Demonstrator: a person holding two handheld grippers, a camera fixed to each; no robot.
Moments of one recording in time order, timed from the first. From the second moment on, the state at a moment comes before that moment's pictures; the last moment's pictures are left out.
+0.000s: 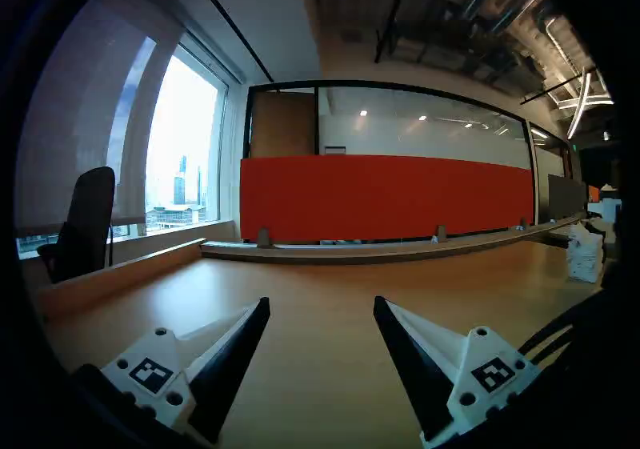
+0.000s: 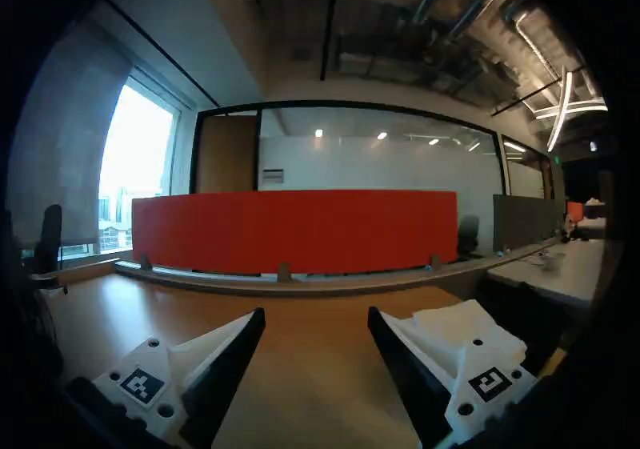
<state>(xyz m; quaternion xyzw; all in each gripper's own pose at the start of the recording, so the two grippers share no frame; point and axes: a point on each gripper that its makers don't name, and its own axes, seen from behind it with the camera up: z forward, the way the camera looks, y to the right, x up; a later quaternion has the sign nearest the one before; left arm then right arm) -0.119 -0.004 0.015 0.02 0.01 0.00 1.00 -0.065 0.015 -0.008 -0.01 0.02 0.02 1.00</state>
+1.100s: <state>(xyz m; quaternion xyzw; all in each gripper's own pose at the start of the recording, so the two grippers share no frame) -0.118 -0.003 0.014 0.02 0.01 0.00 1.00 -0.113 0.004 0.005 0.00 0.00 0.02 1.00</state>
